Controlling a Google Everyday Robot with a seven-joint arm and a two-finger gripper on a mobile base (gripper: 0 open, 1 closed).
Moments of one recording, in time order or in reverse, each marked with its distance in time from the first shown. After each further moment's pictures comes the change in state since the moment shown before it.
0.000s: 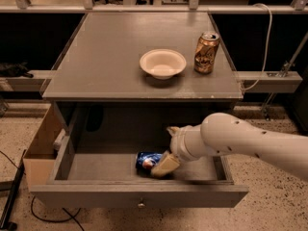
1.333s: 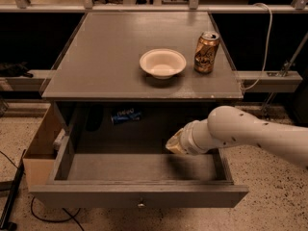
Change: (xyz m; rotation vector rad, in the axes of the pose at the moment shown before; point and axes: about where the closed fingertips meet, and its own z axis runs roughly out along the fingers) arm 0.027 -0.033 0.003 0.001 0.051 -0.001
